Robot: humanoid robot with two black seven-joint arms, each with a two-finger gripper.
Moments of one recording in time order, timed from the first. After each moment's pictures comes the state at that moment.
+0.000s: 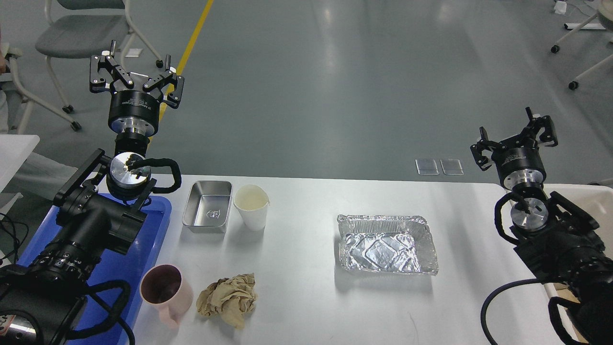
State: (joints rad) left arm -0.82 0.04 -1.25 -0.60 -0.03 -0.35 -0.37; right arm 0.81 -0.20 0.76 0.25 0.39 0.44 0.37
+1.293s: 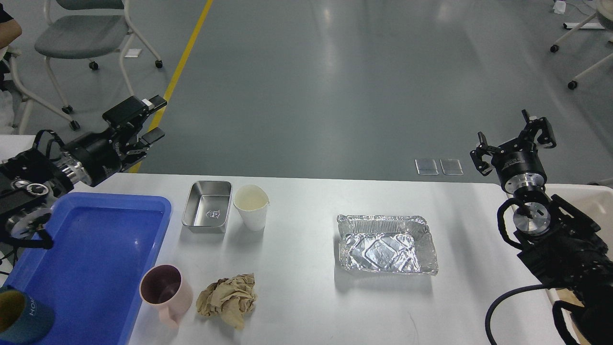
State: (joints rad) left arm -0.92 0.81 -0.13 -1.09 0.44 -0.21 -0.52; right arm 0.79 -0.22 0.75 0.26 0.32 0.44 0.37
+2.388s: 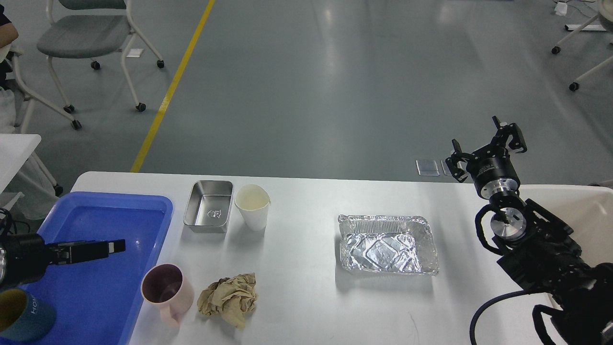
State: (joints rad) left arm -0.93 1.11 0.26 -1.28 1.13 -0.13 -0.51; right arm 0.78 -0.14 0.75 0.26 0.27 0.45 0.37
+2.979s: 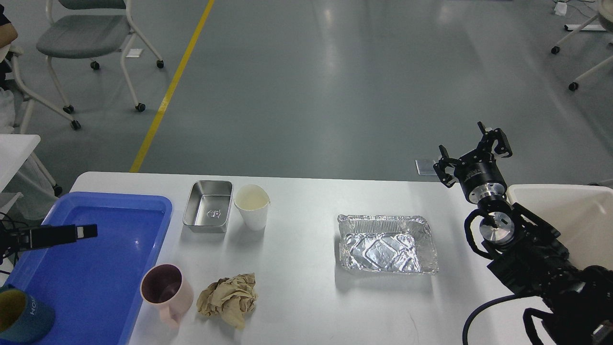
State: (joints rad) left arm -1.09 1.31 0.25 -1.42 1.14 -0.27 -0.53; right arm 0.77 -0.11 0.75 0.26 0.26 0.44 0.37
